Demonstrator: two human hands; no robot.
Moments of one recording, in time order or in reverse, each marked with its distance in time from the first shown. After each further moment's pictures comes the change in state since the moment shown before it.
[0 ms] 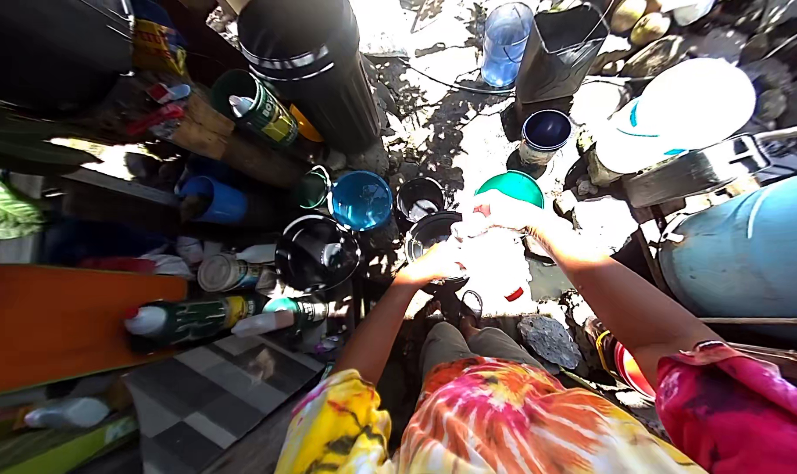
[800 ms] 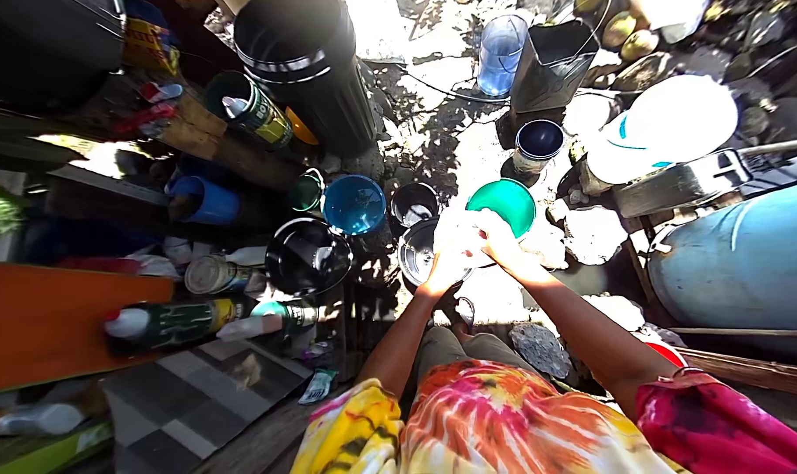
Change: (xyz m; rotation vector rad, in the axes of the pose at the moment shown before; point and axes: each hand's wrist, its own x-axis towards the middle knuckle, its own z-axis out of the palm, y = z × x) left_hand 0.040 0.035 0.042 -0.235 0.411 -0.514; right_hand -0.021 0.085 0.044 -0.659 0.621 -0.145
